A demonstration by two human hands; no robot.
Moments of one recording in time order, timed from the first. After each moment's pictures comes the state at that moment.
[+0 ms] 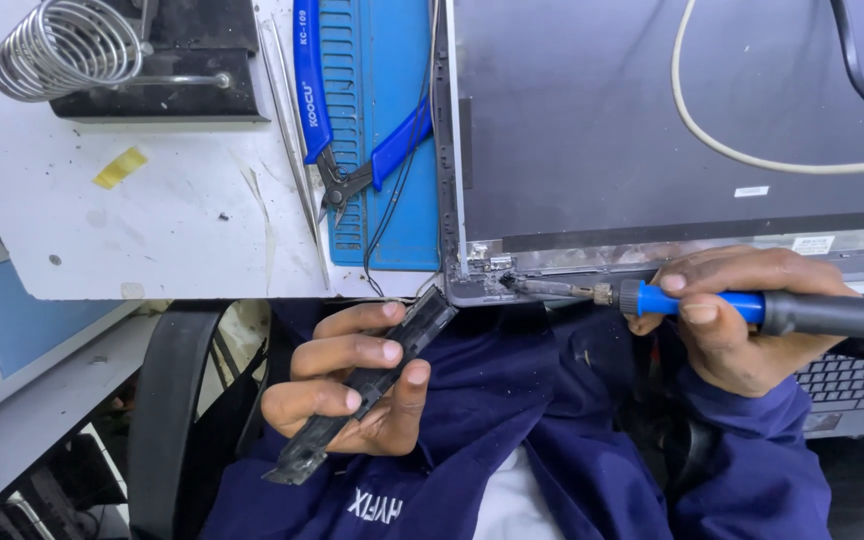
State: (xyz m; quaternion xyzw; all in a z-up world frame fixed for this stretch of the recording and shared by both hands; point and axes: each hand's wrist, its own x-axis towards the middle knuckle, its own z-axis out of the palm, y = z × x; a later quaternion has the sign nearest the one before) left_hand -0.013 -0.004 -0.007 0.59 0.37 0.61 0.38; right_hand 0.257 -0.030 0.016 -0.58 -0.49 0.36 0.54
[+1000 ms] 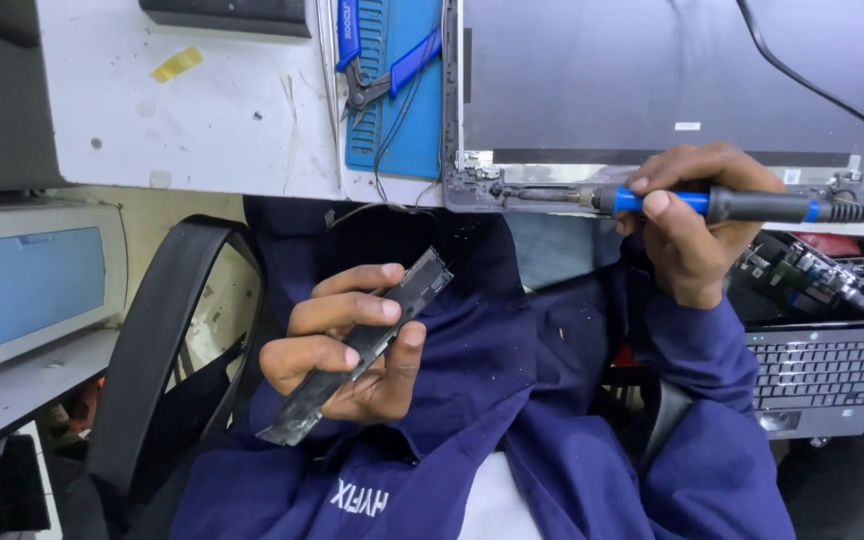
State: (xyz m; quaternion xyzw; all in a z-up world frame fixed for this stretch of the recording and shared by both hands) left_hand -0.011 -0.045 0.018 0.55 0.30 0.71 0.33; right_hand 0.269 -0.028 -0.002 -0.46 -0.53 0.34 0.62
